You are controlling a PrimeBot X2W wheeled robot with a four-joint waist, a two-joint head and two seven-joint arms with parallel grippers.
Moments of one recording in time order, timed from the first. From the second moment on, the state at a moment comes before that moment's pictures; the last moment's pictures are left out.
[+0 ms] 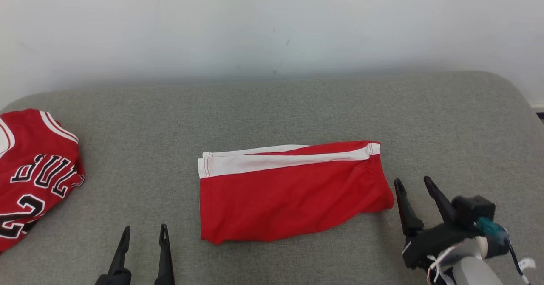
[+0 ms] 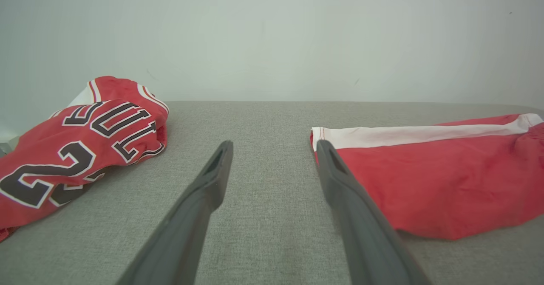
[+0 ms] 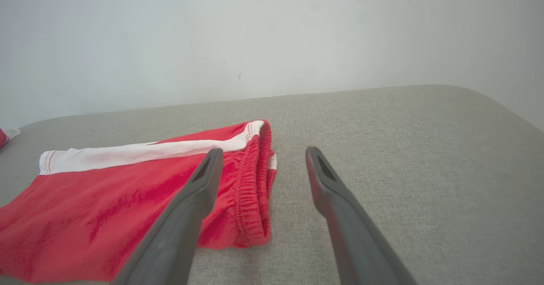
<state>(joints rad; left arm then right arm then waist) 0.02 0.12 -0.13 0.16 -0.19 0.09 -0.26 -0.21 -0.19 0.11 0.46 0.31 0.13 -0.22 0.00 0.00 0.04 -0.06</state>
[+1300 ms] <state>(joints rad) -0.05 0.05 -0.06 0.27 -0.12 -0.03 -0.26 -0.68 -0.23 0.23 1.17 0.62 0.13 0.06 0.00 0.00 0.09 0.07</state>
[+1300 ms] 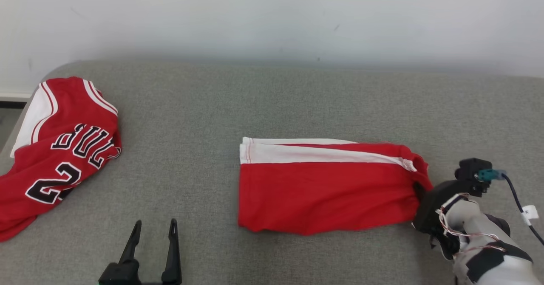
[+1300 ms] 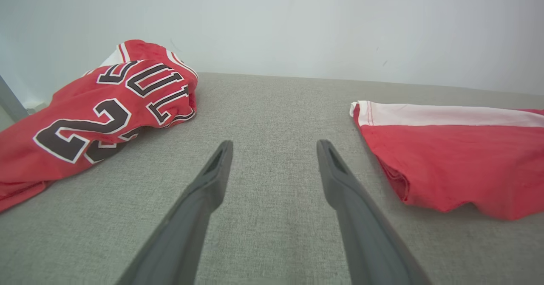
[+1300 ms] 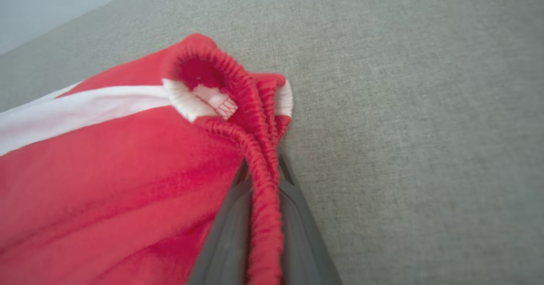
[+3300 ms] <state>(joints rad) -0.06 0.05 -0.18 0.32 -0.24 0.01 -0.26 -0.68 -0.17 0.42 0.88 0.94 0.13 0.40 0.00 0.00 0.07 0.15</state>
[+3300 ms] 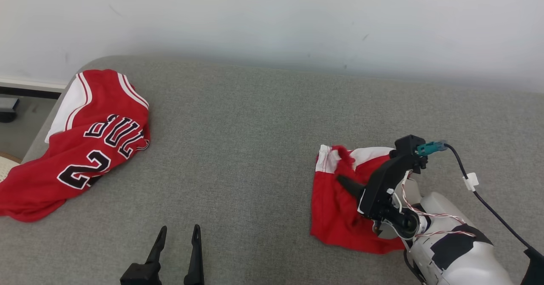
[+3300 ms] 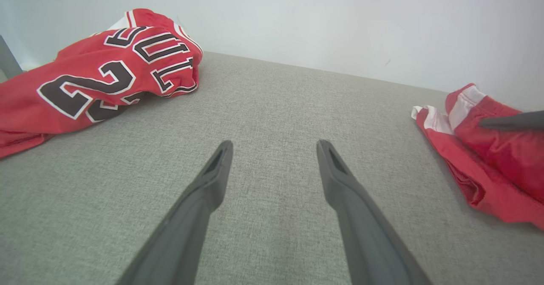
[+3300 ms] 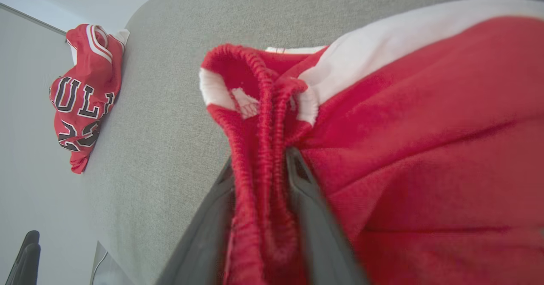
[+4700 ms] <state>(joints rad) 0.02 0.05 -0.02 0.21 -0.12 0.00 -0.26 -0.08 -0.27 0.07 0.23 0.38 0.13 -0.26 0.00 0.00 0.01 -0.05</state>
